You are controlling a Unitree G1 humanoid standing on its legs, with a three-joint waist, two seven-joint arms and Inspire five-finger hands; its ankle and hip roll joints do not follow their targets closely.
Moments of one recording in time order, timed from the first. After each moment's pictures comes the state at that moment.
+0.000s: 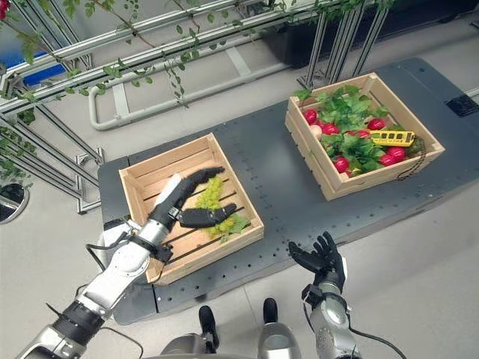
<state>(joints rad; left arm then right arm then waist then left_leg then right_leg) -0.23 0.54 -0.41 0.02 -0.02 -0.17 0.19 0.08 -0.29 0.18 0.47 0.71 -0.28 -0.29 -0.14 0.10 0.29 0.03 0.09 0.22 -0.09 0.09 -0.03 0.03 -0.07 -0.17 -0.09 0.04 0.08</state>
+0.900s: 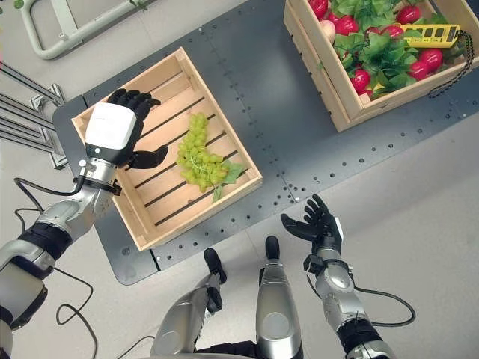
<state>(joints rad) -0.84 0.80 -0.76 0.73 0.70 -0.11 0.72 -0.15 -0.46 0.28 0.51 0.72 -0.27 -0.17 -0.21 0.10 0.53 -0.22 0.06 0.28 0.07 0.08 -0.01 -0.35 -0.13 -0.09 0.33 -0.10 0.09</state>
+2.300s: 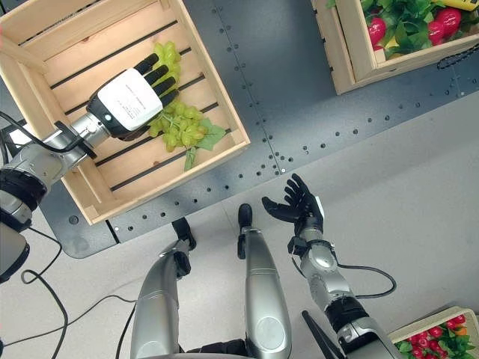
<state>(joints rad) -1.19 0.88 -0.97 0.92 1.26 -0.17 0.79 -0.27 -0.42 0.37 0.50 0.76 -0.28 -0.19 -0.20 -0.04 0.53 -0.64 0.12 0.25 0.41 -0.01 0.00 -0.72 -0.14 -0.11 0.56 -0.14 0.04</state>
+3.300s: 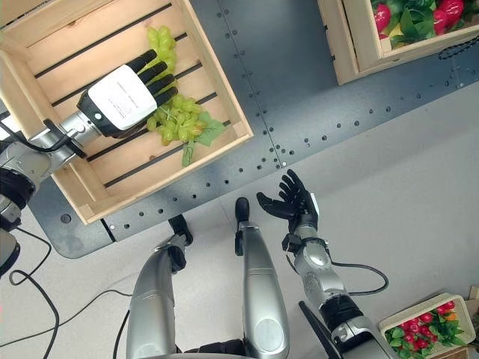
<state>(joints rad) -1.20 0.92 -0.96 0.92 1.21 -0.23 0.87 -0.27 -0.41 0.37 0.46 0.76 -0.28 -0.22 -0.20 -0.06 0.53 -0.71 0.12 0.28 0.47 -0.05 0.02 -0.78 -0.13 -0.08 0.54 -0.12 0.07</state>
